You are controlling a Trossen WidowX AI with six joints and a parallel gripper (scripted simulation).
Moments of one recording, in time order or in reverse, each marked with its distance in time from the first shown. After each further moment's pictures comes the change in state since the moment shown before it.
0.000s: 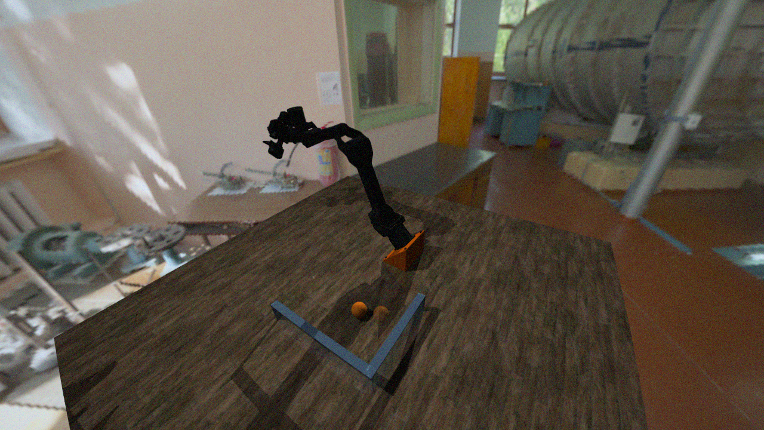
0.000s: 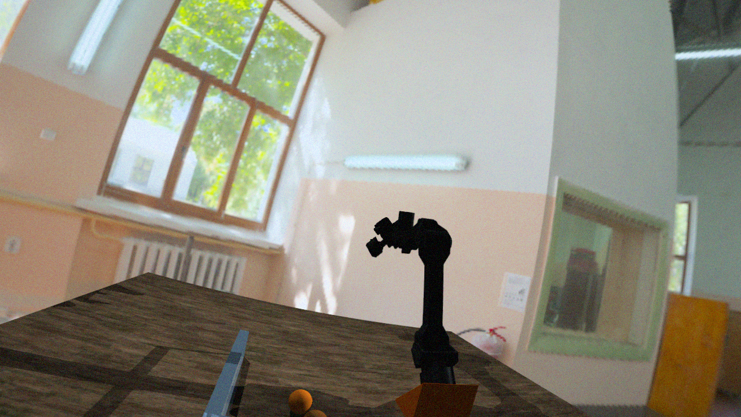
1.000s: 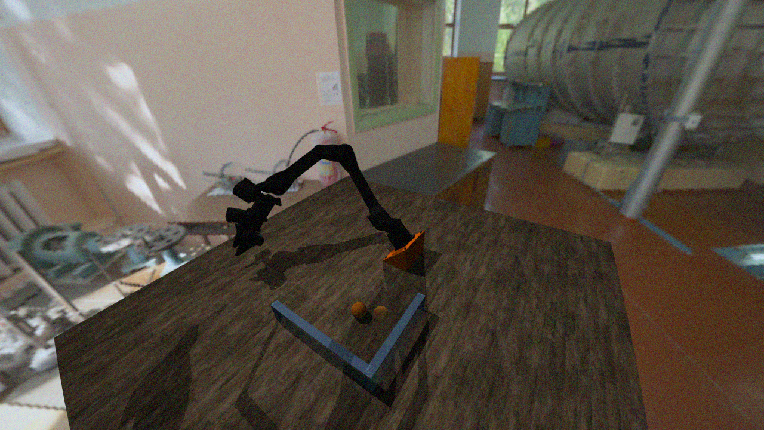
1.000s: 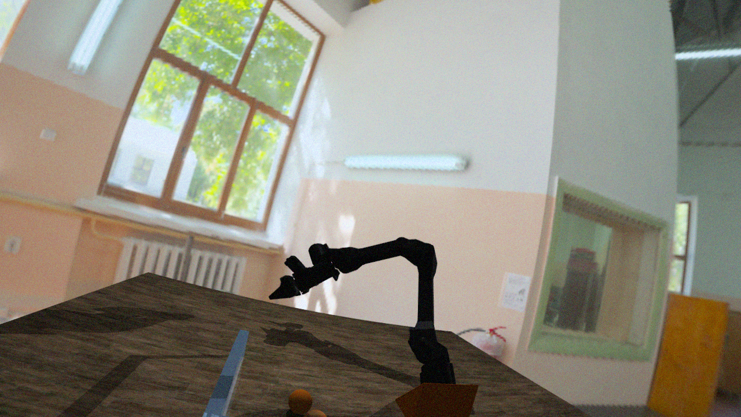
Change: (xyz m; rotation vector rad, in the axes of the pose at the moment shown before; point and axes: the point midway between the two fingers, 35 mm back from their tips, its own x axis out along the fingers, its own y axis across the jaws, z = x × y) arm -0.099 0.437 0.090 0.466 0.274 1.173
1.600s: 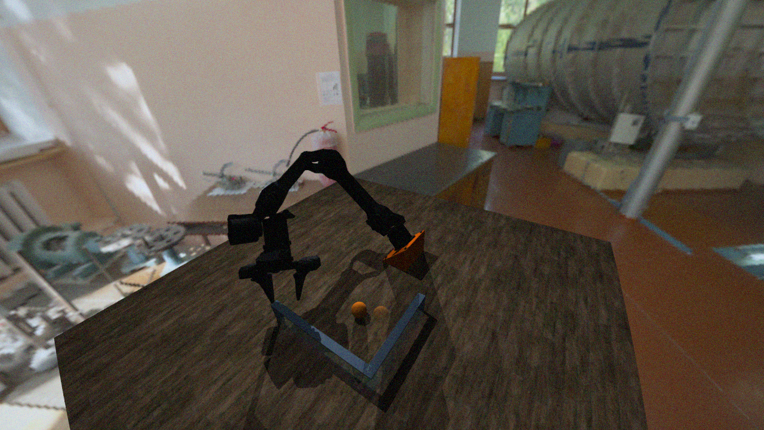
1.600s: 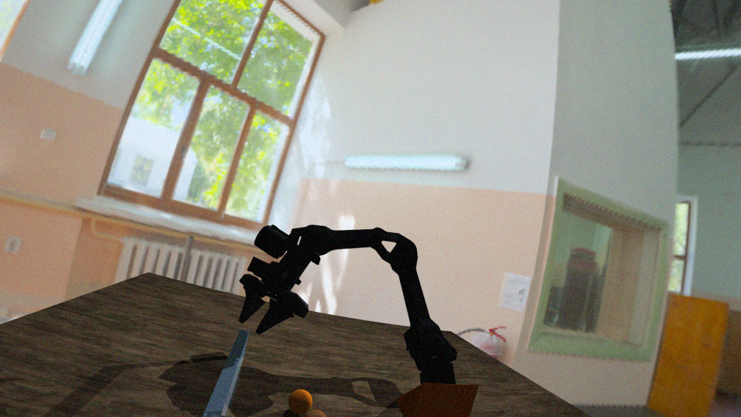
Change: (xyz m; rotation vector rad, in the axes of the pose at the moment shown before) arm -0.025 0.303 -0.048 -0.791 0.336 0.632
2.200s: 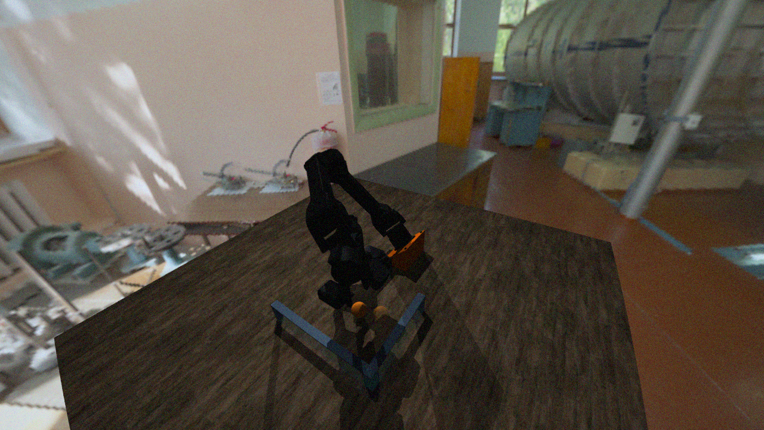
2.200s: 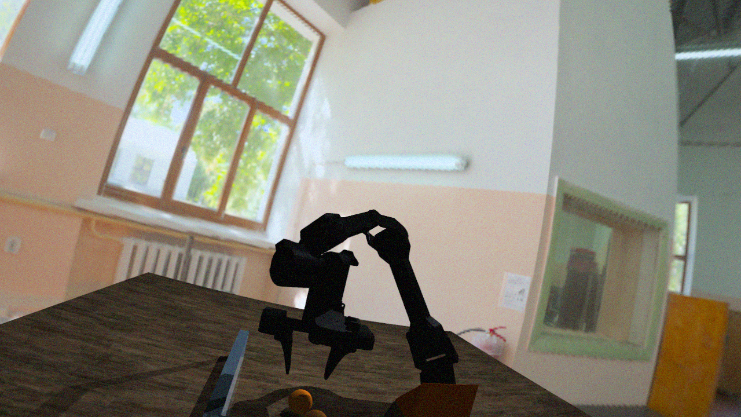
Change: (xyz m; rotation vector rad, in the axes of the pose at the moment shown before) arm 0.023 0.180 0.001 -0.872 0.522 0.206
